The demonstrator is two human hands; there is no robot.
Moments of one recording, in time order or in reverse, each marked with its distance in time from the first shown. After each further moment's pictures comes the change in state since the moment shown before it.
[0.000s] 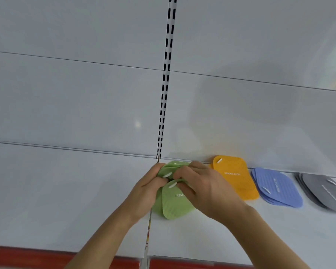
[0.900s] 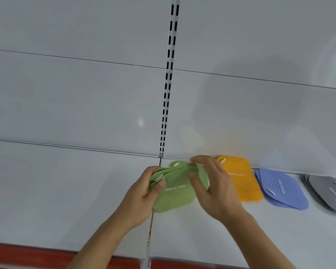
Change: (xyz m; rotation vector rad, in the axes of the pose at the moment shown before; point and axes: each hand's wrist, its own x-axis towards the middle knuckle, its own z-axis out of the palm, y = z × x) left_hand -0.006 -0.026 -0.015 0.297 0.110 0.195; right_hand -0.014 0.010 0.016 0.234 0.233 0.379
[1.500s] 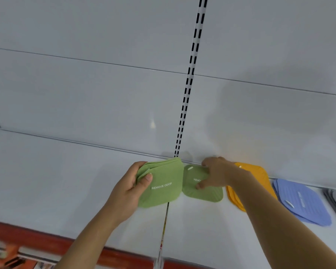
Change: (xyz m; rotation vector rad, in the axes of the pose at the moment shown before) left_hand -0.014 -0.010 -0.053 -0.084 0.159 -0.067; right_hand 0.097 0.066 0.032 -0.610 -0.858 0.267
